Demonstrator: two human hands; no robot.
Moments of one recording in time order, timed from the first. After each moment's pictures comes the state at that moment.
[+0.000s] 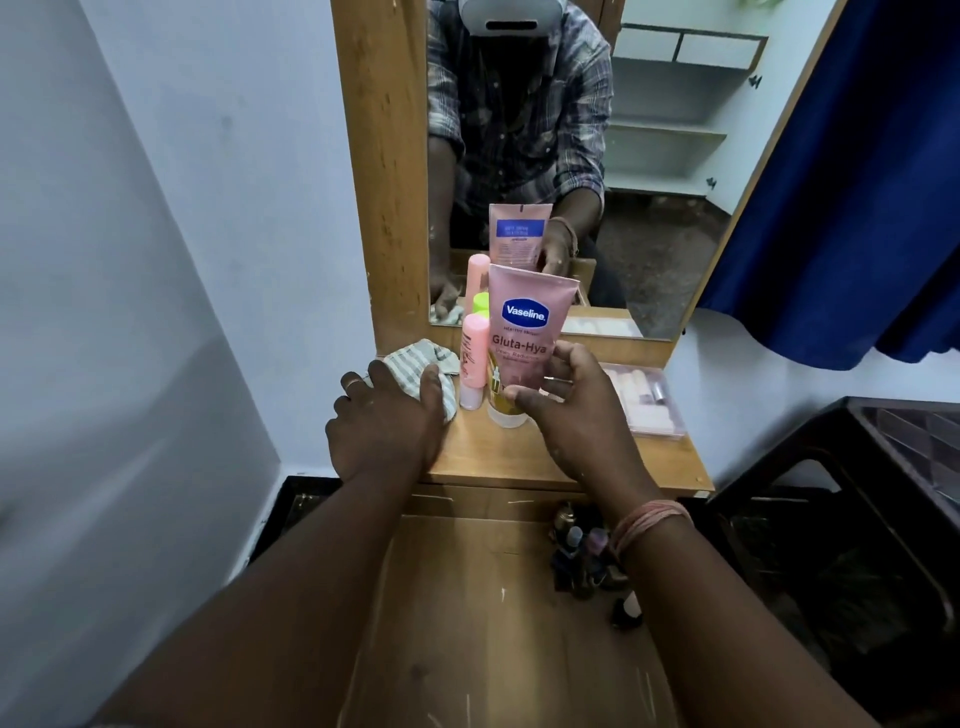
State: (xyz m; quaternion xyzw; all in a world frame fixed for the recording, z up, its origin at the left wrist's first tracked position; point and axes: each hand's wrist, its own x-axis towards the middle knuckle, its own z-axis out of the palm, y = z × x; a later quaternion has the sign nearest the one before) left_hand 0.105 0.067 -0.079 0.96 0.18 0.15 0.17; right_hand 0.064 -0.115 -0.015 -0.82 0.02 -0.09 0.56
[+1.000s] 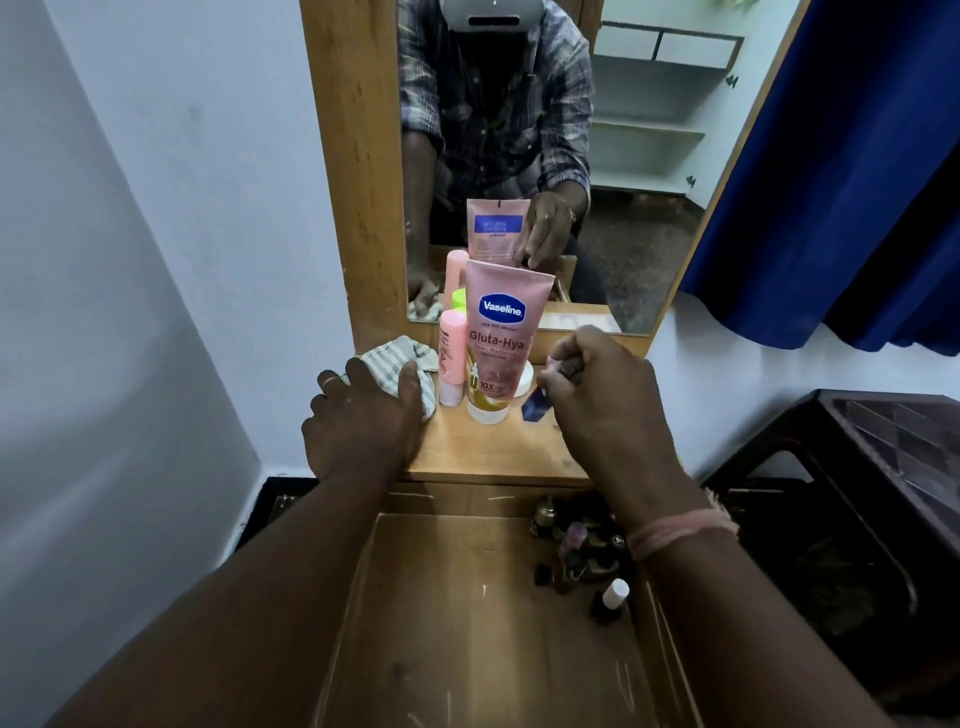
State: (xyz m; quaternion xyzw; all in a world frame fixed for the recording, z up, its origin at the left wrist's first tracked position) left_hand 0.105 0.067 -0.078 0.96 0.18 0.15 0.17; right_hand 0.039 -0.137 0.022 -0.92 0.02 -0.18 0.35
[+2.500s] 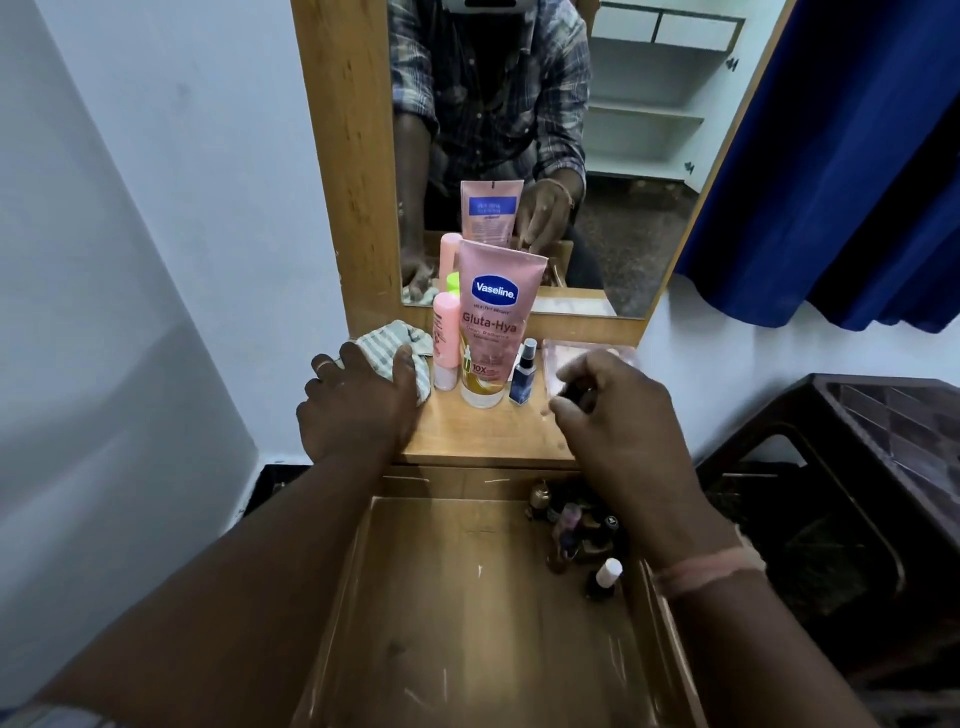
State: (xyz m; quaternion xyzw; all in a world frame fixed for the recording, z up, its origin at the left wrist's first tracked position) left_hand 0.105 0.066 -0.078 0.96 0.18 0.15 0.17; right_hand 0.012 -0.153 0.003 -0.93 0.03 -0.16 0.32
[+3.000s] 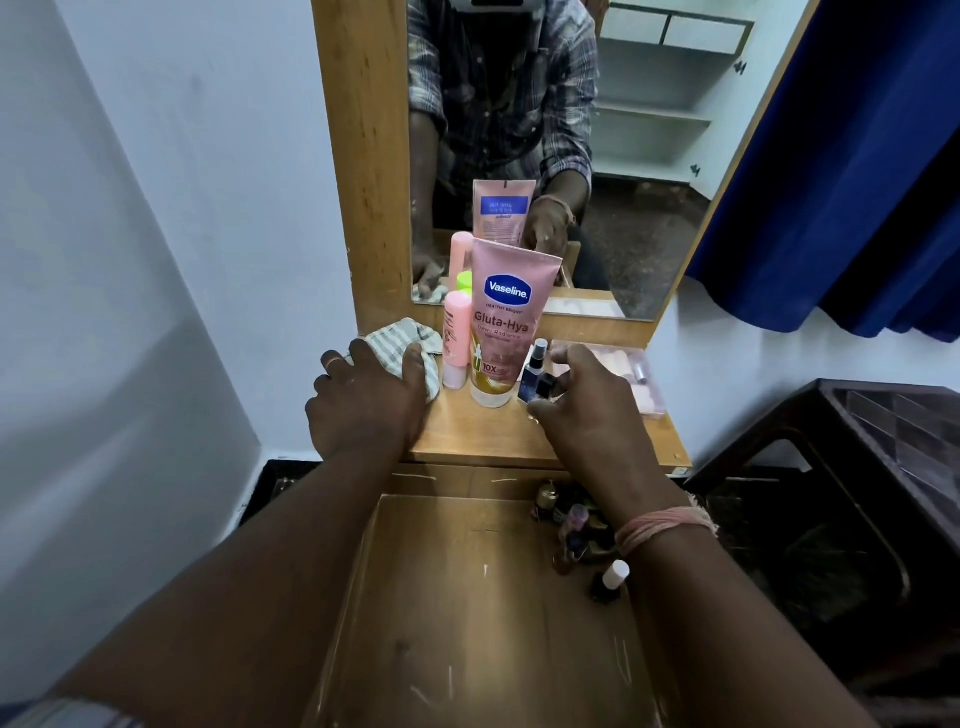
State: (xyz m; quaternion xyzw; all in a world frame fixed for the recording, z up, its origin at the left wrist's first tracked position) left_hand 0.105 0.067 -0.080 0.96 0.18 0.16 0.17; right_hand 0.042 -0.135 -0.015 -0.93 0.04 -0.12 0.34
